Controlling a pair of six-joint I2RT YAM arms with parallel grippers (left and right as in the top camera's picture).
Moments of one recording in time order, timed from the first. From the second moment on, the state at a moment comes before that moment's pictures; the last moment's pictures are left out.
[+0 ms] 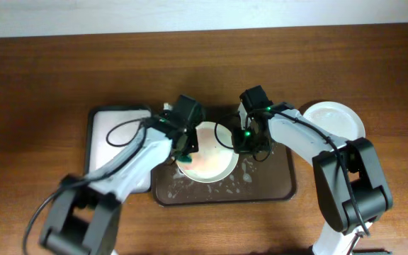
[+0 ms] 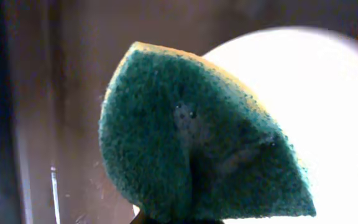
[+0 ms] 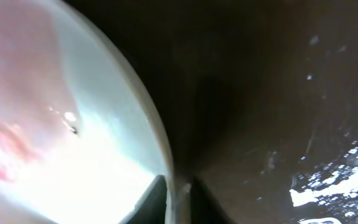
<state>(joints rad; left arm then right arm) -0.51 1.75 1.15 -0.68 -0.08 -0.57 0.35 1.91 1.18 -0.69 -0.30 0.31</state>
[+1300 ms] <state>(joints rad) -0.05 1.82 1.09 -0.82 -0.09 -0.32 0.35 1.91 1.18 -0.68 -0.30 0.31</state>
